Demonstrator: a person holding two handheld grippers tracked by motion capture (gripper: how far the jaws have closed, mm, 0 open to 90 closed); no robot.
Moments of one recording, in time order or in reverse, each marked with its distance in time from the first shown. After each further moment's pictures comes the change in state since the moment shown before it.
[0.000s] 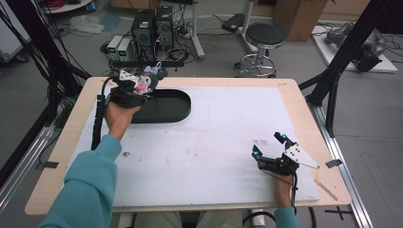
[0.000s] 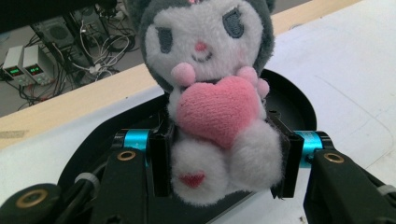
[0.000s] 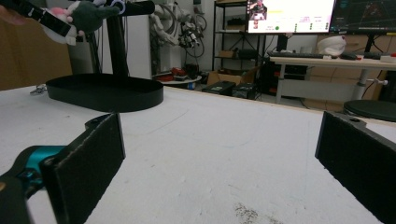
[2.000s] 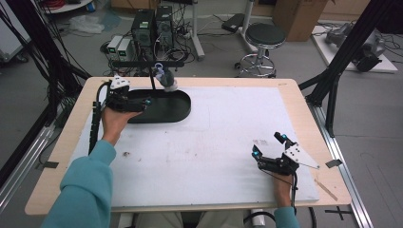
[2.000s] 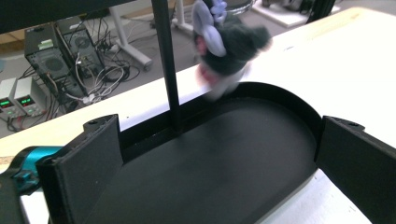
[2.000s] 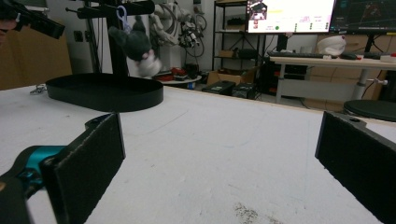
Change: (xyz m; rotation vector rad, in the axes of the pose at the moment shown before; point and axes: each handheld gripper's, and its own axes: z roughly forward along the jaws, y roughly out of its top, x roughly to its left) left arm 0.020 -0.028 0.005 -0.176 -0.059 0.011; right arm 0.000 0.000 0.000 0.002 -0.001 -0.001
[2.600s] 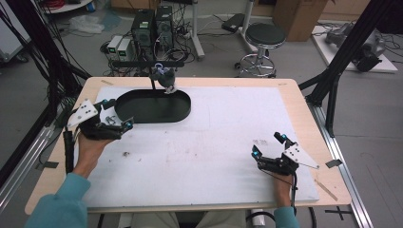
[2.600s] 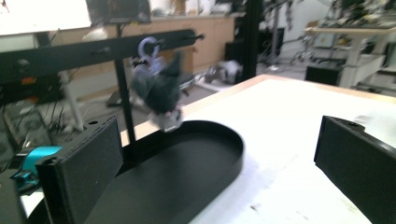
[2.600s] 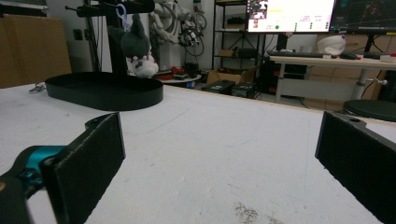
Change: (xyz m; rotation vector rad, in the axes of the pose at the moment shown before) left arm -0.003 -0.057 -0.090 -0.351 -0.227 0.070; right arm 0.001 0.000 0.000 0.005 0.000 -0.001
